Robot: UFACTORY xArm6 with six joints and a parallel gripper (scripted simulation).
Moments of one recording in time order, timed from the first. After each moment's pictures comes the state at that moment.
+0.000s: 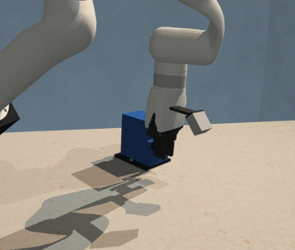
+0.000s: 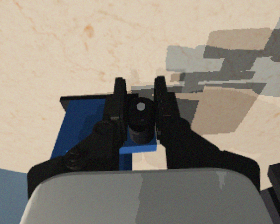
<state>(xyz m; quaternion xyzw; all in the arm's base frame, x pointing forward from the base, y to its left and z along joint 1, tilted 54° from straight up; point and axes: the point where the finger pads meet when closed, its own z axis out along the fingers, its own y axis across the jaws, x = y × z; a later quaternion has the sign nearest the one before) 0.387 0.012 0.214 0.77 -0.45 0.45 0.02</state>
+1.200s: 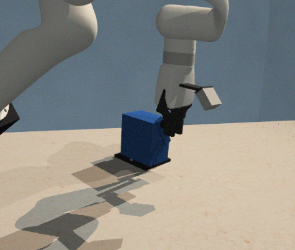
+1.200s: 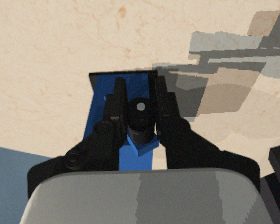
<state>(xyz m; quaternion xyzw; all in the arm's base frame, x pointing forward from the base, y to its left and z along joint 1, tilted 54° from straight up) 0.373 0.052 0.255 0.77 -0.45 0.45 0.02</state>
